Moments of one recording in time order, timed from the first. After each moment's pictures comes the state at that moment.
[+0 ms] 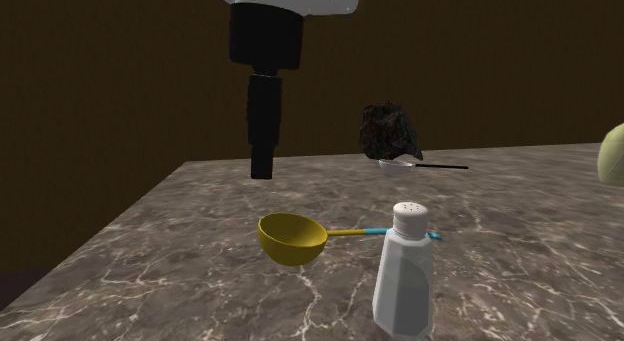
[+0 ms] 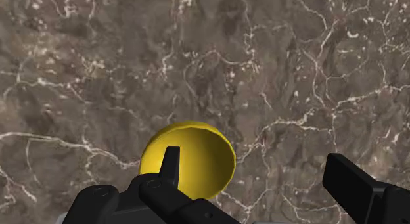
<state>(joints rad) -0.01 -0.02 -0.25 -2.05 0.13 1.93 -0.17</state>
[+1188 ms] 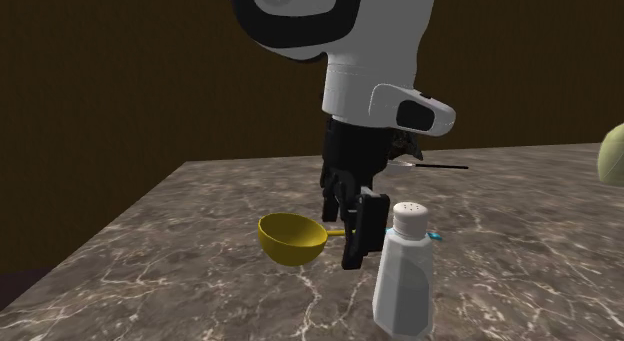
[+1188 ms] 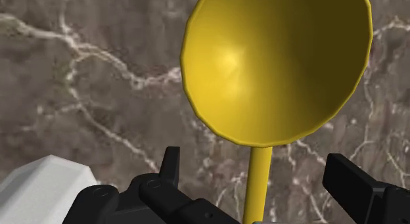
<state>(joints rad) -0.06 0.38 -0.25 -1.80 0.26 2.04 -0.31</state>
